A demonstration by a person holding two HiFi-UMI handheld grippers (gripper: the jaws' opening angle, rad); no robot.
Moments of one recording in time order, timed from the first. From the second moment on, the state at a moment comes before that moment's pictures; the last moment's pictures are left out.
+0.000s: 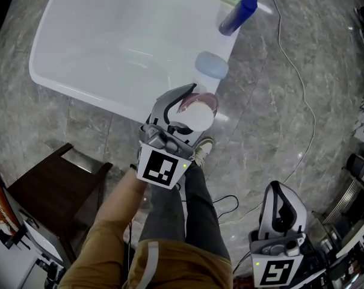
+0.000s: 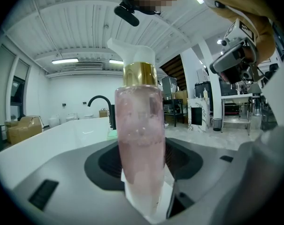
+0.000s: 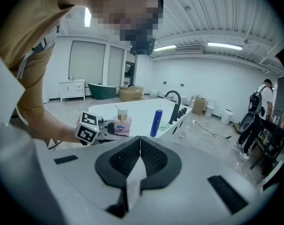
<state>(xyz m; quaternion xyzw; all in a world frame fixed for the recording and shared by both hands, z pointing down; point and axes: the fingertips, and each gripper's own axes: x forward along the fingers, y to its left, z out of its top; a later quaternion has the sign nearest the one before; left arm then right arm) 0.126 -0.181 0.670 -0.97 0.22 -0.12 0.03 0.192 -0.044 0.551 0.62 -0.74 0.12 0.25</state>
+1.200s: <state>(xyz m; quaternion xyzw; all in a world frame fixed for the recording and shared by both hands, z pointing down) 0.131 -0.179 0.672 -0.96 0.26 -0.13 0.00 0.215 -0.016 0.529 0.65 -0.72 0.11 0.22</state>
